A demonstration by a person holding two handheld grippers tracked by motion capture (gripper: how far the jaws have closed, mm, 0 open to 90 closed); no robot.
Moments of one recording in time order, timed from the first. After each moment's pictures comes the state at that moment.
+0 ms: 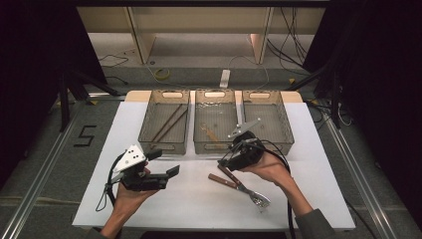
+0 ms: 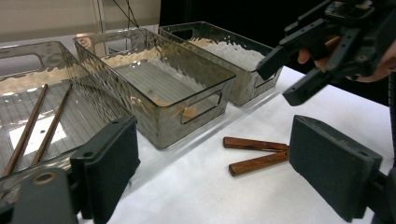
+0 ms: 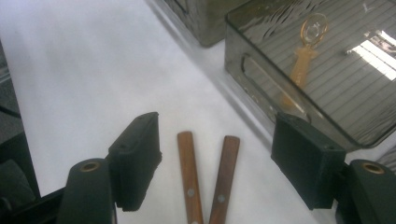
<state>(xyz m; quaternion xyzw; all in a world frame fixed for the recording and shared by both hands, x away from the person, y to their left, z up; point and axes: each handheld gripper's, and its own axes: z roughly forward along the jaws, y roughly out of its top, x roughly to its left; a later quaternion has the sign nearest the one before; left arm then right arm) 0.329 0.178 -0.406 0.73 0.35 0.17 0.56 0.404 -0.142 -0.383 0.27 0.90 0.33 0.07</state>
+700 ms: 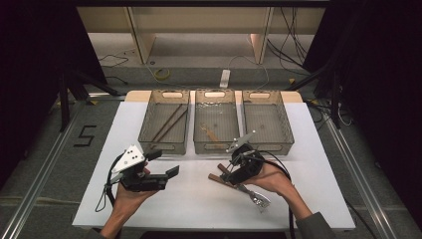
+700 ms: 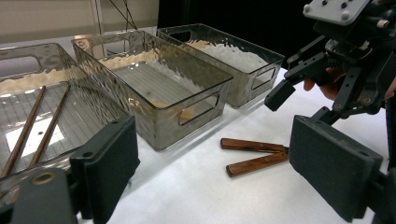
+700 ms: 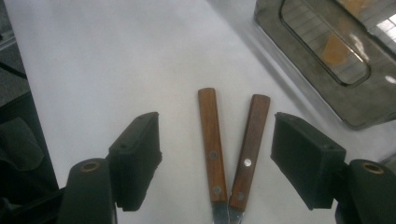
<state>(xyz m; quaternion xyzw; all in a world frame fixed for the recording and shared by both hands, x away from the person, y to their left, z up) 0.327 0.179 -0.404 0.73 0.35 0.17 0.56 0.389 -0.140 -0.407 0.26 0.92 0.28 0.04</state>
